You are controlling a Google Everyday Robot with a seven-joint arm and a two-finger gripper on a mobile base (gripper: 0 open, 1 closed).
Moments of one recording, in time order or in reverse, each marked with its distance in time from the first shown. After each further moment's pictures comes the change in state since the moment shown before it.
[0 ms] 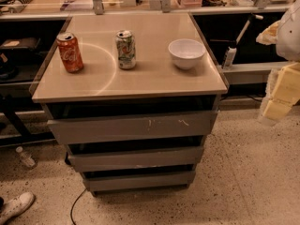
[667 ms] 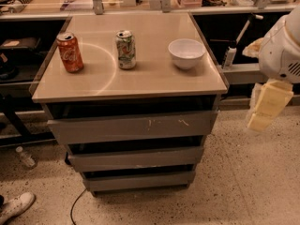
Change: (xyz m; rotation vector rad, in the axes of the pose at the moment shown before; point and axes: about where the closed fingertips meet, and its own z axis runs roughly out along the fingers) arm -0.006 0.007 0.034 -0.004 -0.023 -0.024
